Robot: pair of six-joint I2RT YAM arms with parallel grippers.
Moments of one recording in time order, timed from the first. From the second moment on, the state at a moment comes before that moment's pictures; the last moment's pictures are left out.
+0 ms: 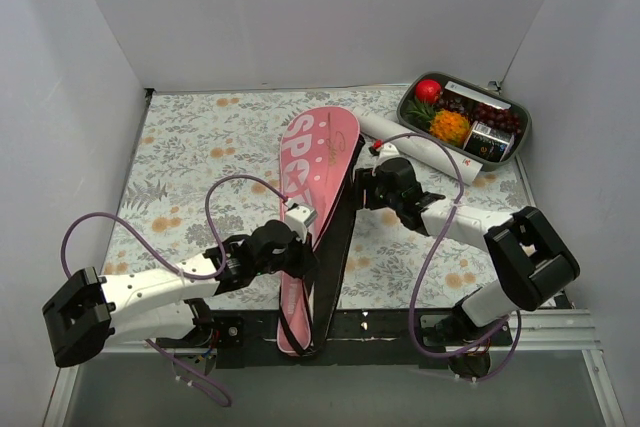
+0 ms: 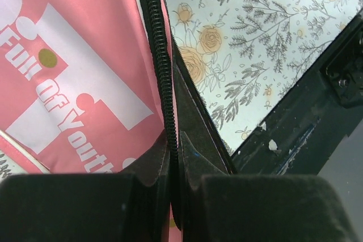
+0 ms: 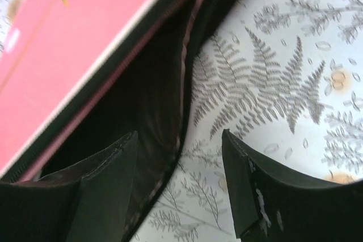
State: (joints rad) left arm -1.03 1.04 0.48 -0.04 -0.01 -0.51; right arm 0.62 1.49 0.71 0.17 0.01 0.36
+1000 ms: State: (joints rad) left arm -1.10 0.99 0.57 -0.14 -0.18 -0.53; right arm 0.59 1.45 0.69 0.24 0.09 0.62
